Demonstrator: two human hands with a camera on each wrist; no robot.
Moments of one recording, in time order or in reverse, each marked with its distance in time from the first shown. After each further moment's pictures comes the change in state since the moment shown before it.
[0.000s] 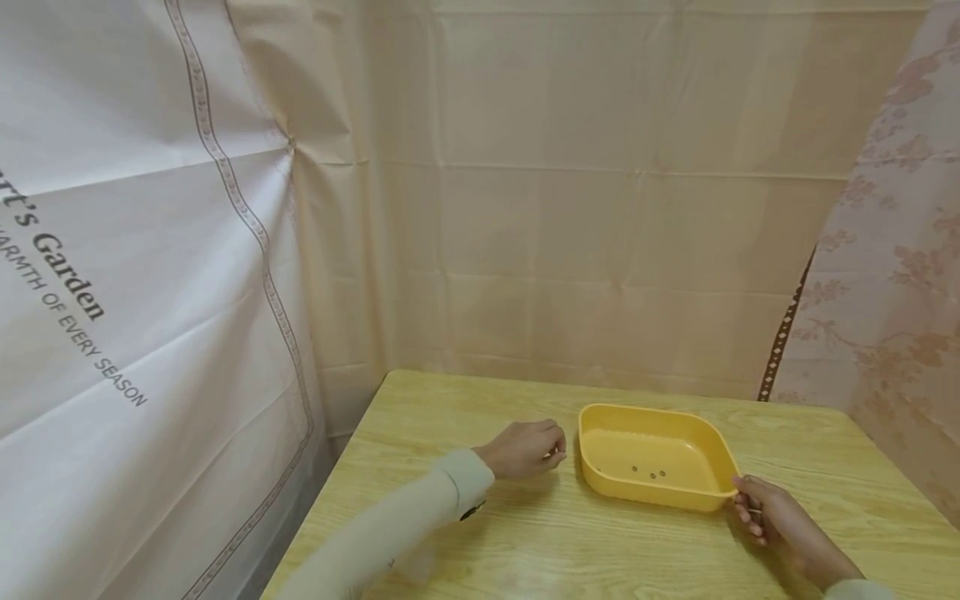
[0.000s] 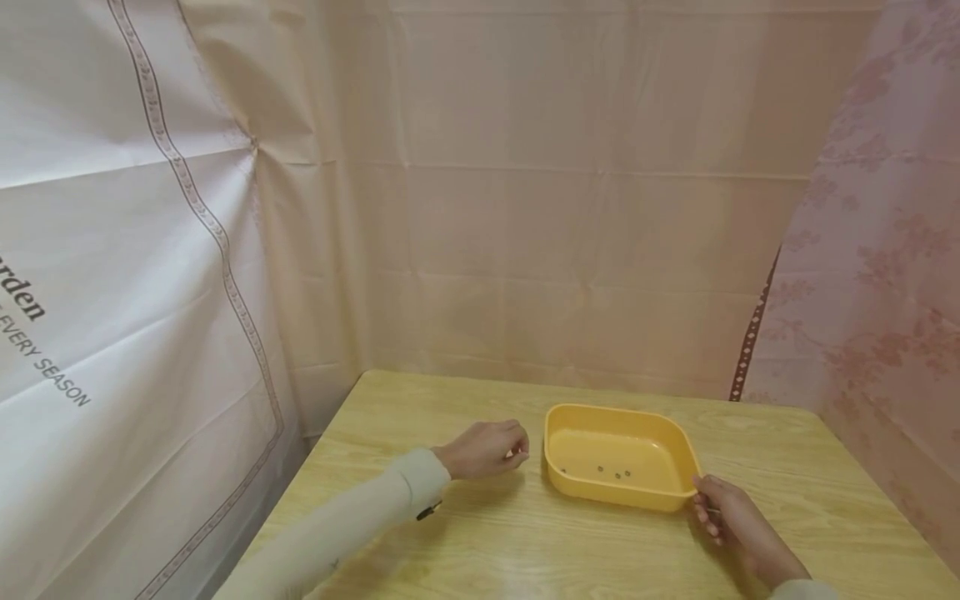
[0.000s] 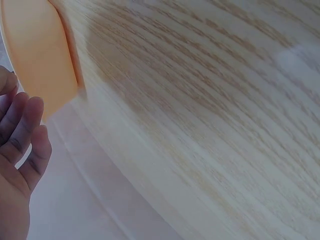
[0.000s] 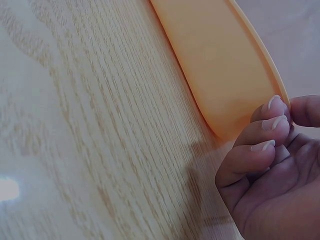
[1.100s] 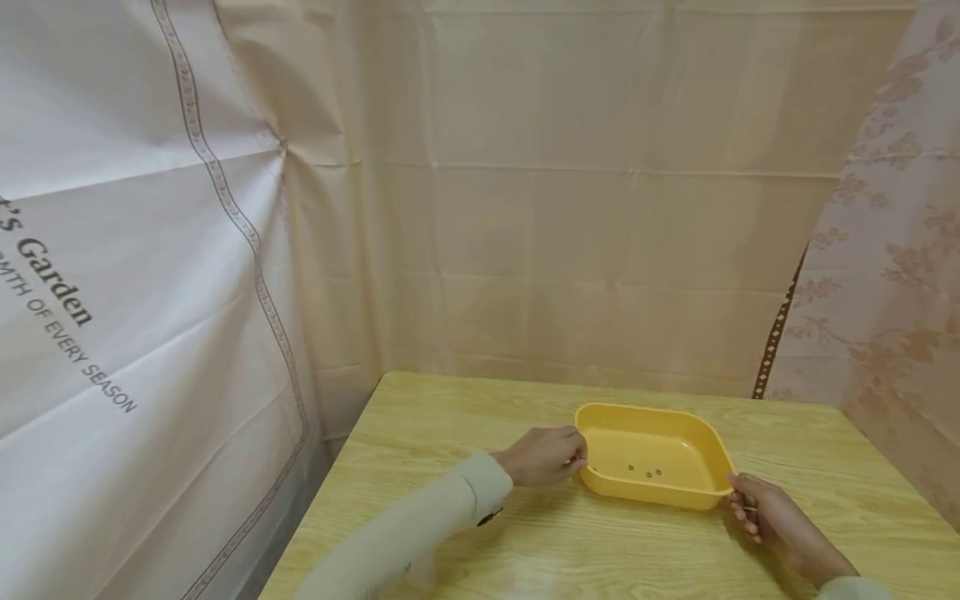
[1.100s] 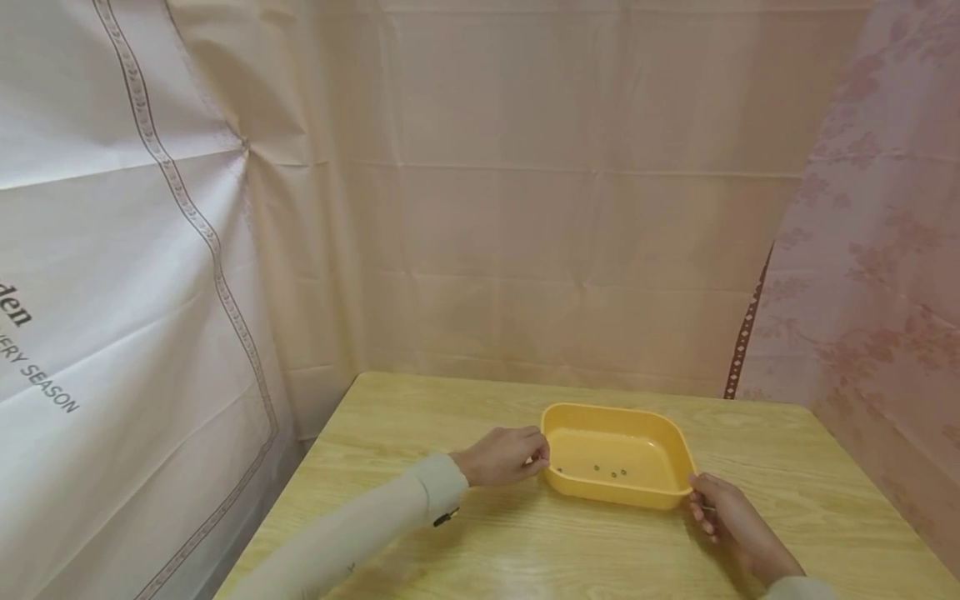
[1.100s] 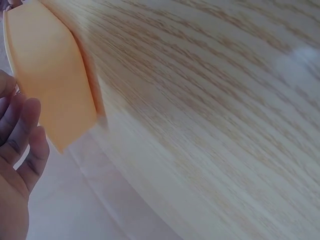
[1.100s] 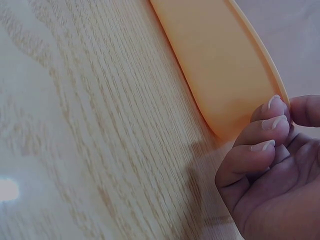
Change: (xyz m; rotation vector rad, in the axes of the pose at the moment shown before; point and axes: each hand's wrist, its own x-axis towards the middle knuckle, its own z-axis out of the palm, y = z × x) left_hand 0.023 0.027 0.004 0.001 0.017 0.061; right_hand 0.001 0.002 0.001 -0.005 0.011 -0.019
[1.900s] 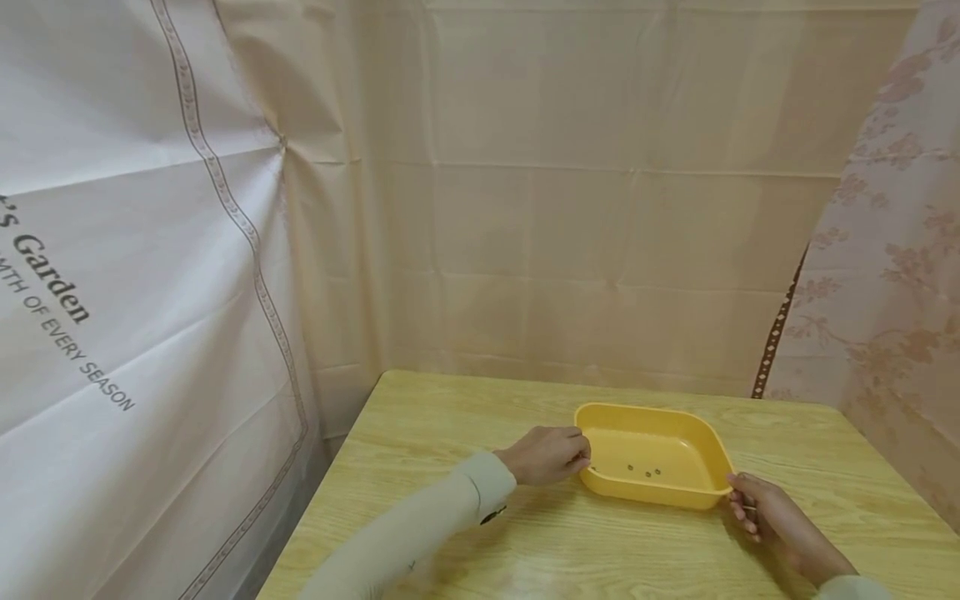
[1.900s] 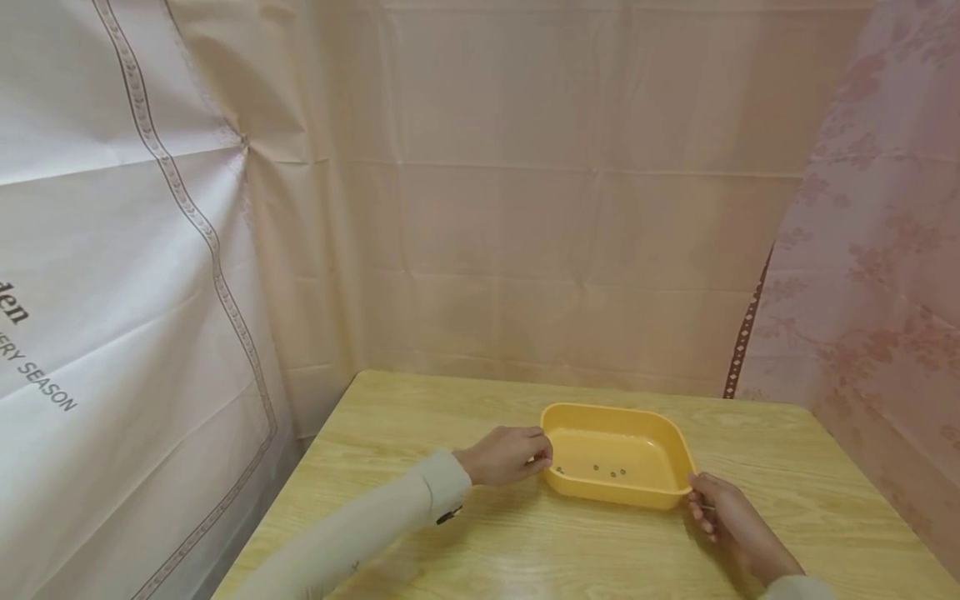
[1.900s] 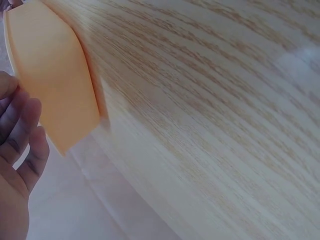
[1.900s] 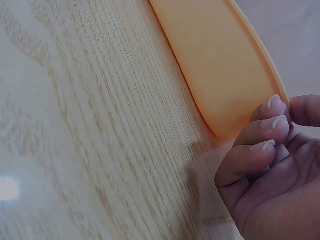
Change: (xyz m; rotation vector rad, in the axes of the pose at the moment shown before) left_hand 0.006 -0.001 0.004 0.039 0.015 0.040; right_hand 0.000 0.000 -0.002 0.003 -0.025 -0.009
